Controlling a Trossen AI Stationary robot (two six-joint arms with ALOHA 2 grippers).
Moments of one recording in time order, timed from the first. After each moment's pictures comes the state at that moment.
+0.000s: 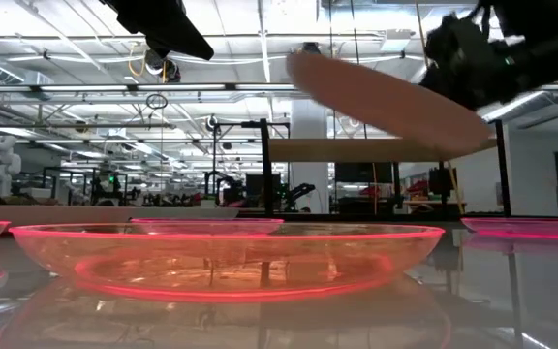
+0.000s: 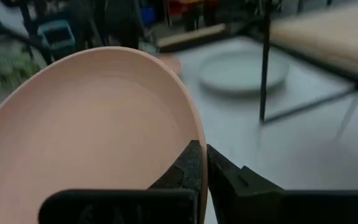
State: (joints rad) left arm -0.24 1.26 0.93 -0.34 -0.27 -0.11; right arm 0.16 1.06 0.27 0.53 0.40 0.28
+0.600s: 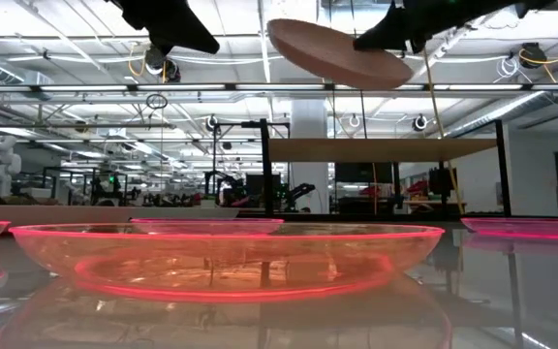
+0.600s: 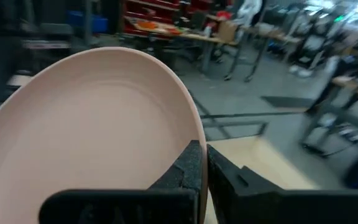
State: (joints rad) left arm -0.24 1.26 0.93 -0.29 -0.29 -0.11; right arm -0.10 0.95 0.67 0.12 0.40 -0.17
